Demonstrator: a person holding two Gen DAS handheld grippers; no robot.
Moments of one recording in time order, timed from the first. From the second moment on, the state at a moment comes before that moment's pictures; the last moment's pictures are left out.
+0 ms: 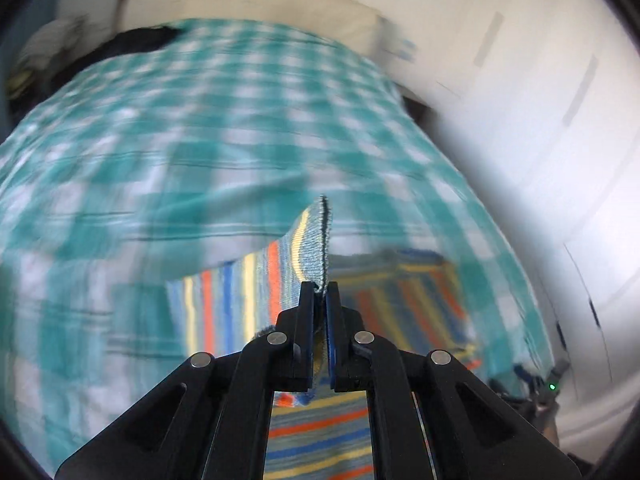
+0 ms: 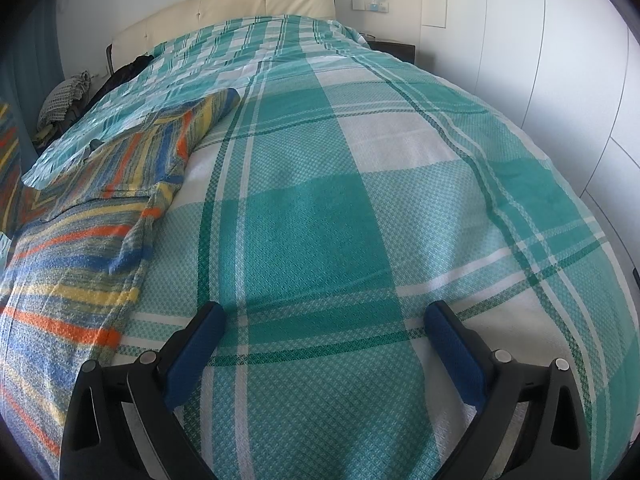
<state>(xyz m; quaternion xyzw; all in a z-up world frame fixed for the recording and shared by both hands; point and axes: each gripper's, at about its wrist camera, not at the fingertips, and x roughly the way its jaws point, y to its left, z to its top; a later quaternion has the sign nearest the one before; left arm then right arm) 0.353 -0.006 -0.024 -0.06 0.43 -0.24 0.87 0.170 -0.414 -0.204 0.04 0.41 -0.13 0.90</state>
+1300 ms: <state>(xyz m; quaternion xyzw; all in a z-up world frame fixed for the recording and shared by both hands) 0.088 0.092 -0.201 0.00 0.55 -0.11 0.83 0.020 -0.346 -0.140 0.12 0.49 -0.01 0.86</state>
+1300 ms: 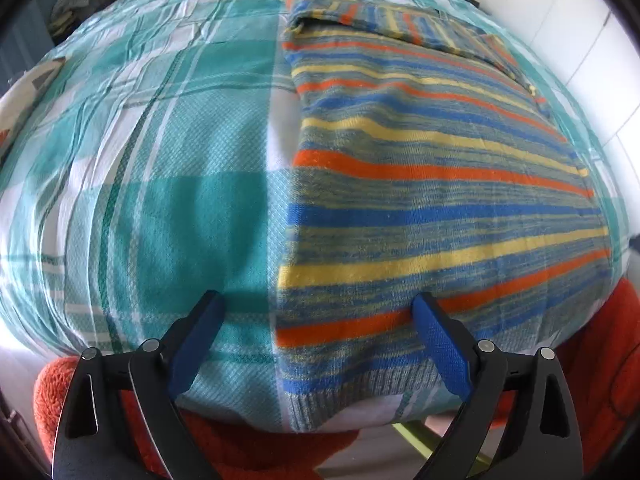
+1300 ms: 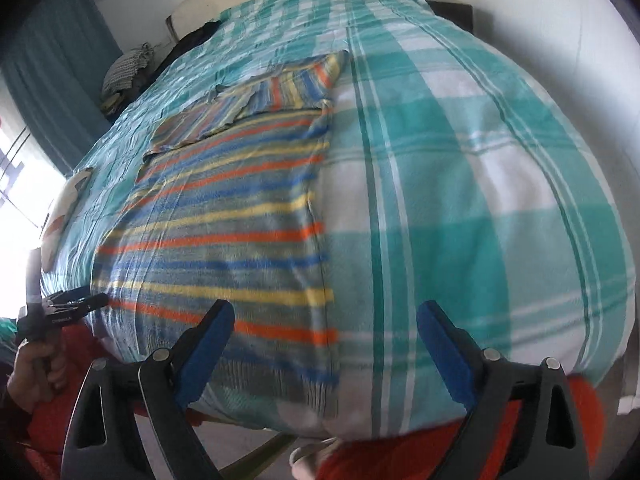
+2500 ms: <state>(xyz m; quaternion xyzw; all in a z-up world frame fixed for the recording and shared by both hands) 0.358 0.092 -0.110 -0.19 0.55 -0.19 0.79 0.268 -0.405 -0.091 0.31 0.46 0.12 0.83</state>
